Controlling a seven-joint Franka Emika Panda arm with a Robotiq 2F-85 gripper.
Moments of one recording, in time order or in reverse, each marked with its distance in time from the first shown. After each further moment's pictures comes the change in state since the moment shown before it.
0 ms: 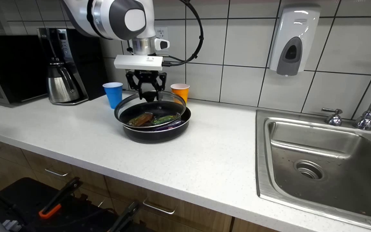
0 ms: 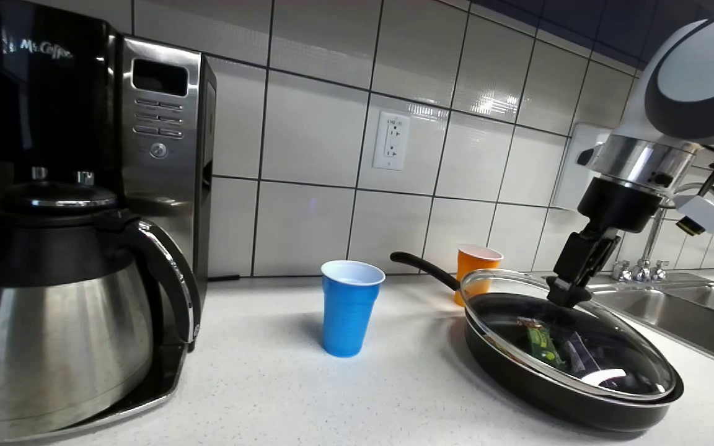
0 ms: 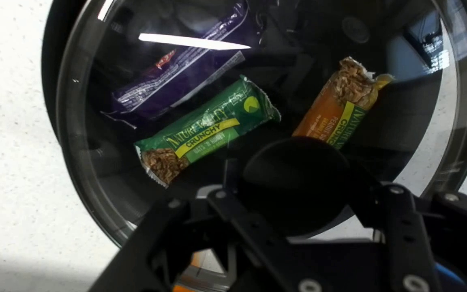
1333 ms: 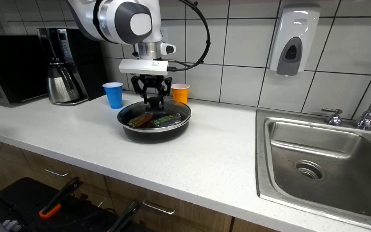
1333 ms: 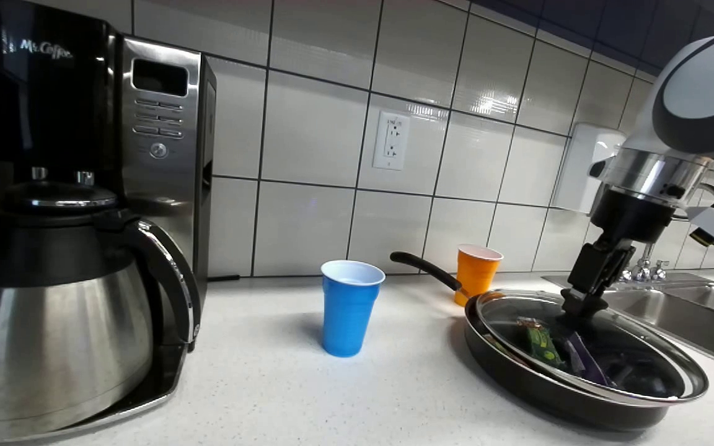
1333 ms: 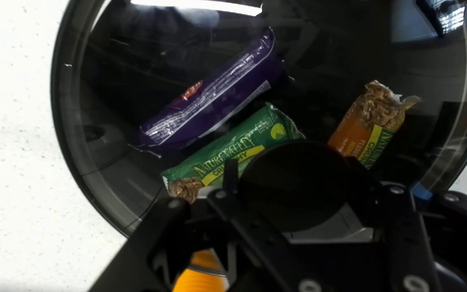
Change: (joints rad) arm -0.051 0.011 0.004 -0.015 -0.007 -0.001 -0.001
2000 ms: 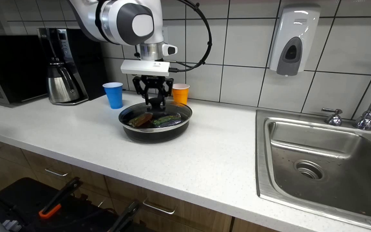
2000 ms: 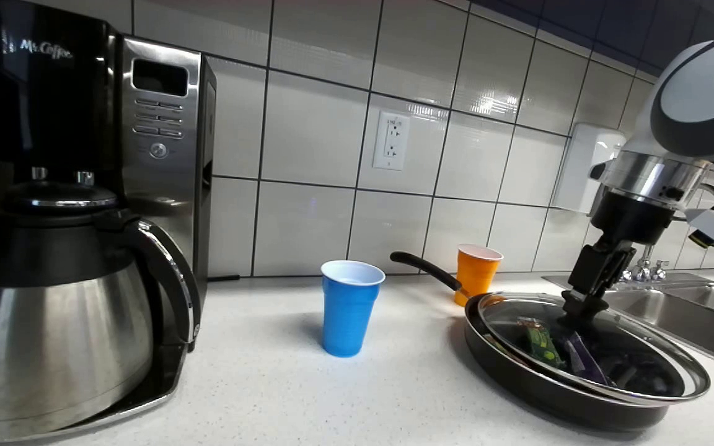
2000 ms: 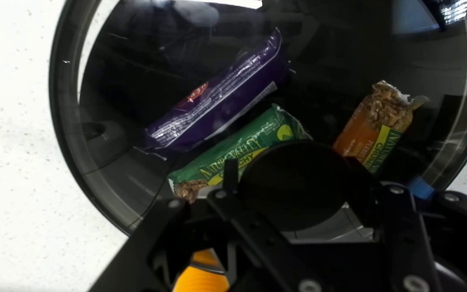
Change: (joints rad) arm -0.009 0.011 0.000 0.007 0.000 0.001 0.000
